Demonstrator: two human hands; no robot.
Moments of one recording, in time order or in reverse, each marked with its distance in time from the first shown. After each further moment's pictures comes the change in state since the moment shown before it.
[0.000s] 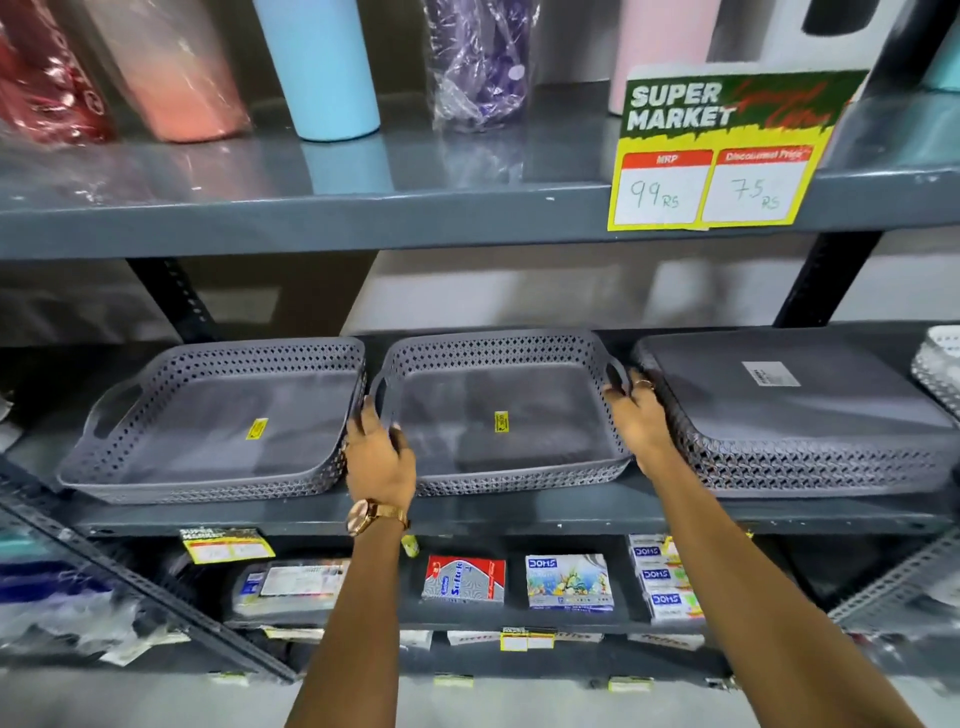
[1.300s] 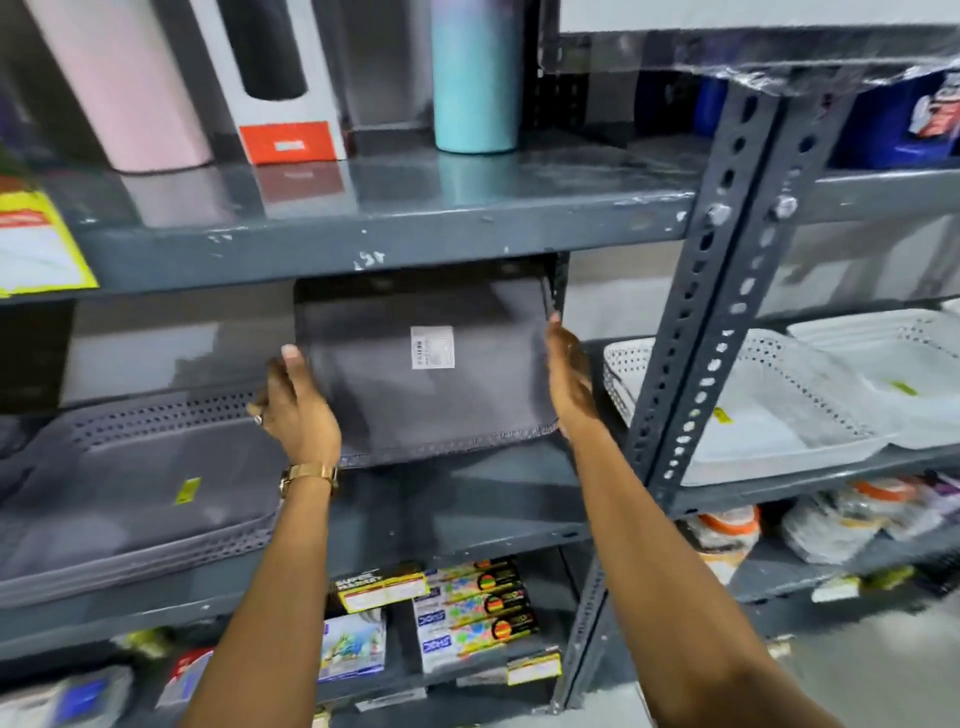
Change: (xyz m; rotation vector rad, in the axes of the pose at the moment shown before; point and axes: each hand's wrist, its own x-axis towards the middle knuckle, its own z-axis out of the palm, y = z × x) left_hand -0.101 0.310 0.146 -0.820 0.216 -0.089; right_hand 0.099 0.041 -0.294 0.476 0.138 -0.018
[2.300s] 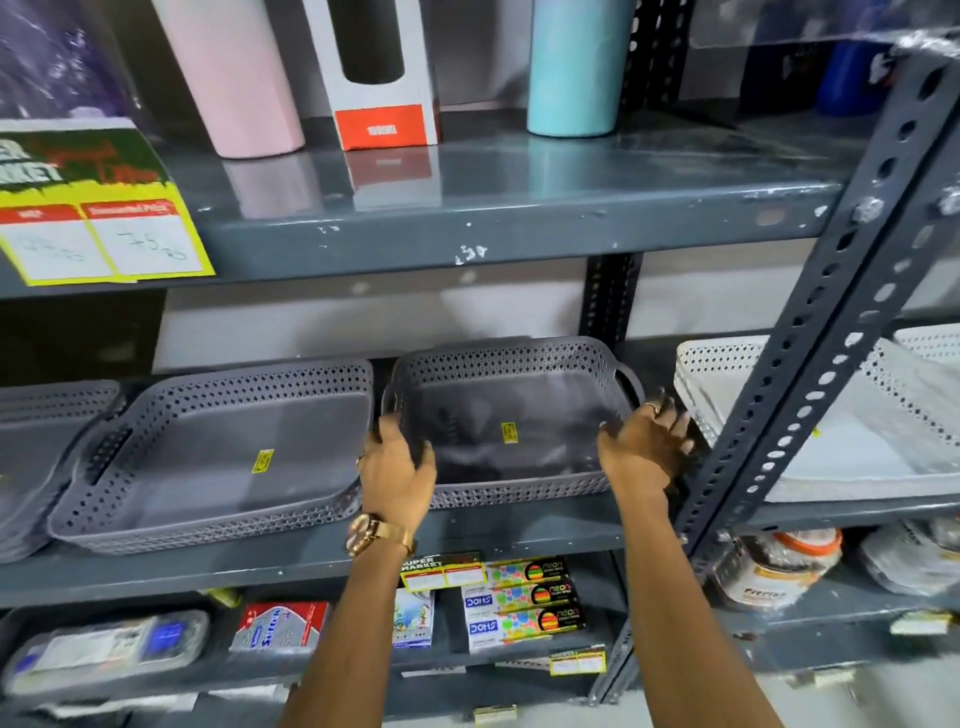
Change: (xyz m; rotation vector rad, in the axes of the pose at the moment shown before) left_hand -0.031 -0.048 -0.039 0.753 -0.426 0.103; right_hand -0.021 0.067 -0.006 -1.097 0.170 0.043
